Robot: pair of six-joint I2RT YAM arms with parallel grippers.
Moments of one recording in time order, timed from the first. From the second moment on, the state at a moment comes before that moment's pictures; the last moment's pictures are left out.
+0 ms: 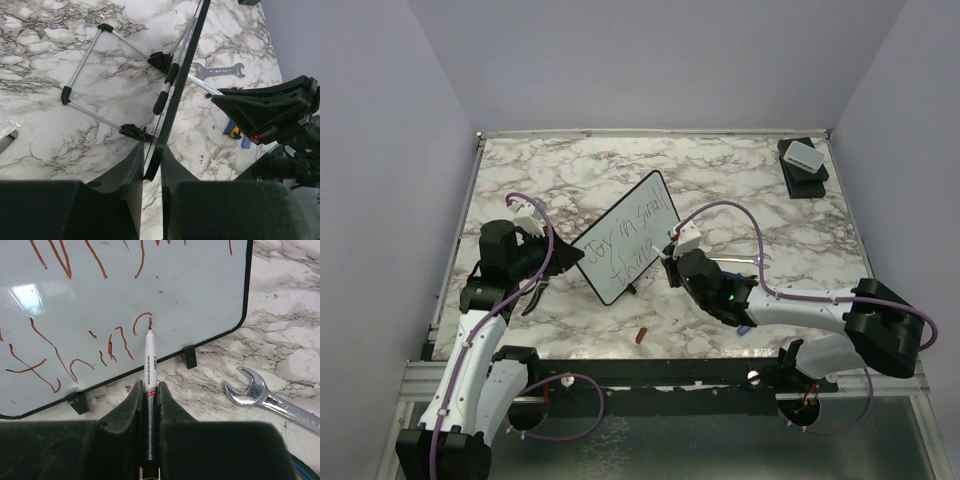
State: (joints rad) left arm -0.08 0.74 0.62 -0.36 0.58 -0.41; right arm 1.04 1.36 0.62 0.31 0.54 0.26
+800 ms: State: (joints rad) left arm -0.09 0.73 0.62 -0.36 0.58 -0.40; right arm 1.03 1.39 0.63 0.33 0.50 0.26
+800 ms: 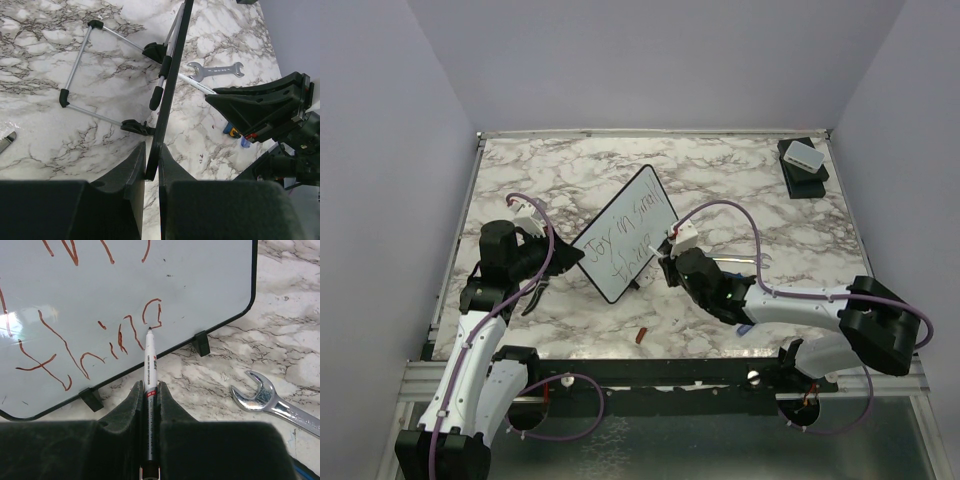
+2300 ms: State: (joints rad) left arm -0.13 0.73 0.62 -0.35 0.58 -0.40; right arm 0.97 1.37 0.63 0.40 0.50 0.26
